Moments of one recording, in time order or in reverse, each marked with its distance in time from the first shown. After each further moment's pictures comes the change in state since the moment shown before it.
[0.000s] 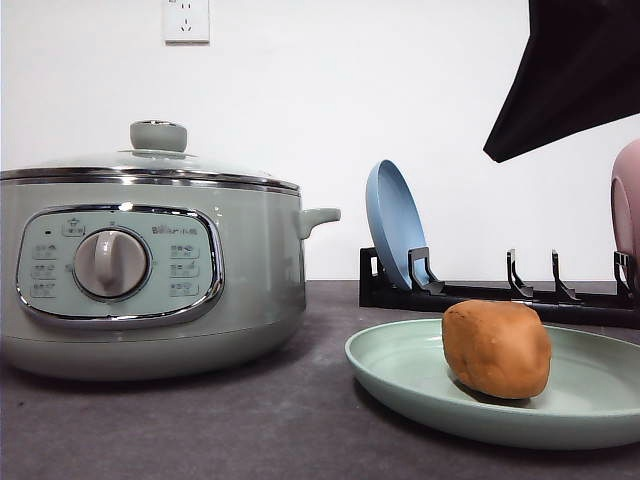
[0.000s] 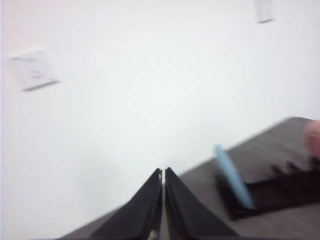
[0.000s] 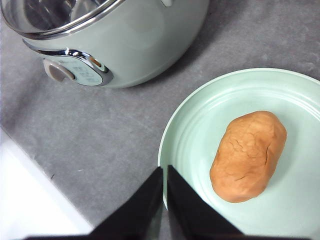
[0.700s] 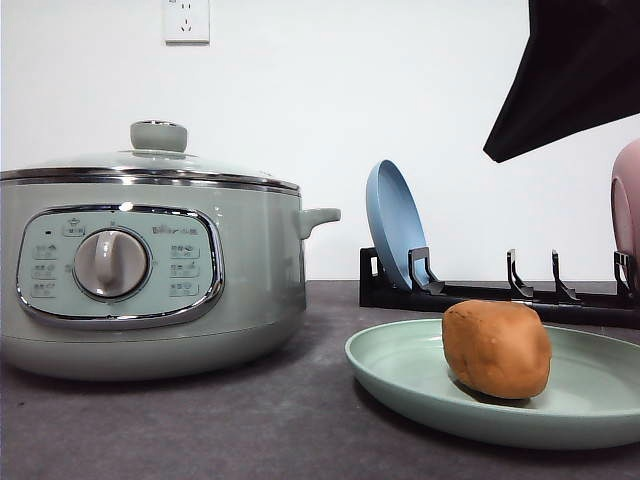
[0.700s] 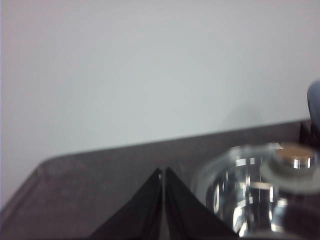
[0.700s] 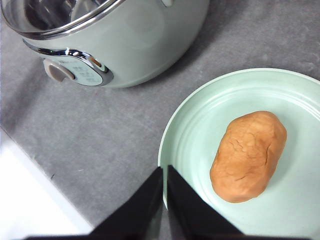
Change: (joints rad) left_arx 0.103 -0.549 -0.921 0.349 -0.241 -0.111; right_arx 0.000 0.000 0.000 0.000 0.000 0.000
